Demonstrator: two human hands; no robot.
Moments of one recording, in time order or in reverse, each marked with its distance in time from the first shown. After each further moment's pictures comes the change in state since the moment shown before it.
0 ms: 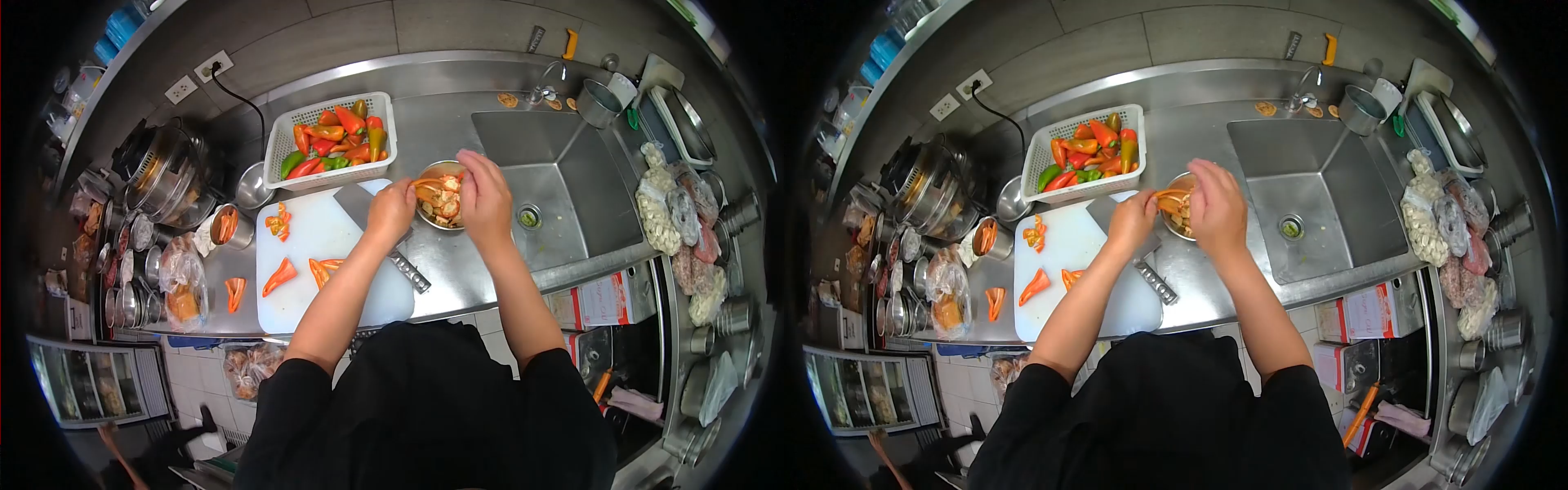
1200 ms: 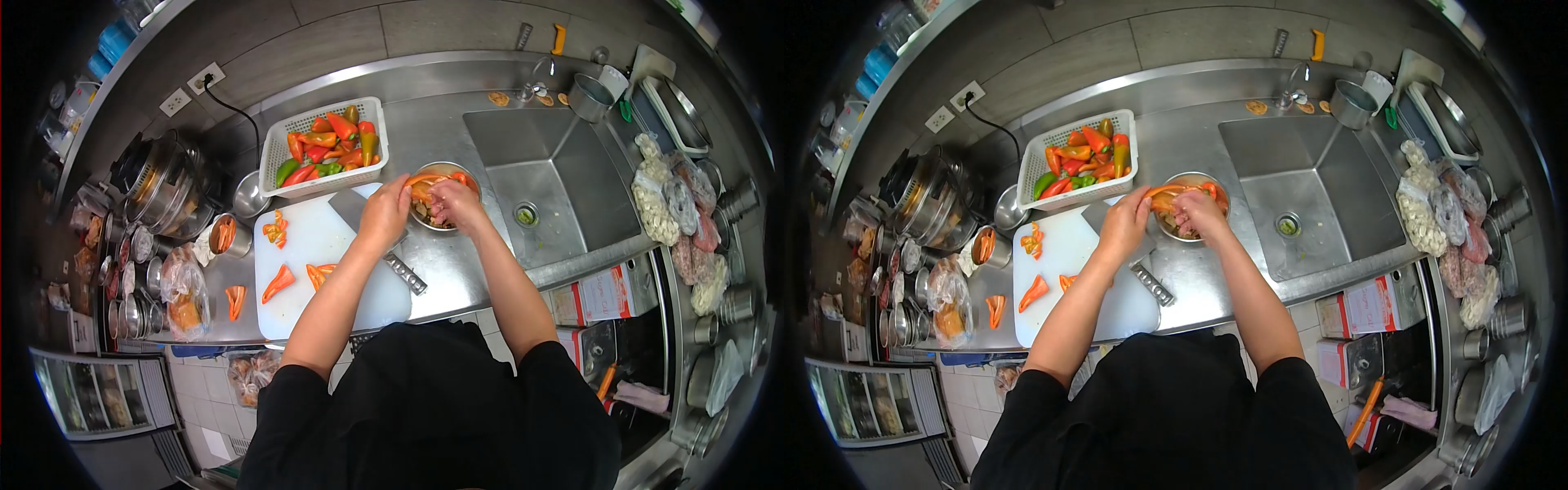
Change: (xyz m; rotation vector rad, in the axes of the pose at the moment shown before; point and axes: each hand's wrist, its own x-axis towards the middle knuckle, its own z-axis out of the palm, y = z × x) left_hand -0.008 0.018 -0.013 -0.020 0.043 0.169; right_hand -0.039 0.096 0.055 0.857 -0.472 1.143
